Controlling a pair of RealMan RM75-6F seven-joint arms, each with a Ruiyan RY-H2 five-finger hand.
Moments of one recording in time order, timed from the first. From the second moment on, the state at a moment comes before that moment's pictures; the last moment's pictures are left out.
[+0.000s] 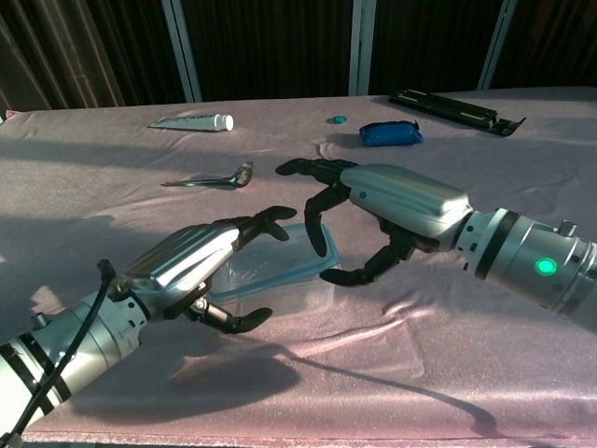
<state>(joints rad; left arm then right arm) -0.59 -1.86 -0.02 -1.28 1.51 1.09 0.06 0.70 -1.76 0.02 -1.18 -1.69 1.18 0.18</state>
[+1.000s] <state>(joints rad) -0.60 -1.86 0.00 -1.24 1.63 1.18 -0.11 0.72 -1.83 0.05 -1.13 -1.67 1.18 0.12</state>
